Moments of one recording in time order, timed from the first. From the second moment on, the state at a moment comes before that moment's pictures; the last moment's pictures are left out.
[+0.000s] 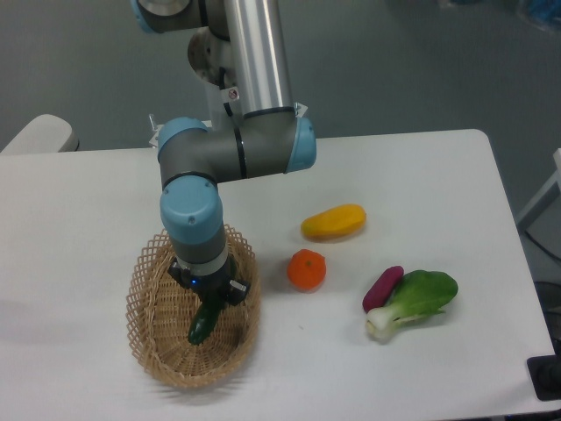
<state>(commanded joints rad) 2.19 -2.02 -1.55 -1.00 1.56 0.58</state>
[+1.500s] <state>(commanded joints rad) 2.71 -1.97 -1.42 -1.15 1.56 1.49</state>
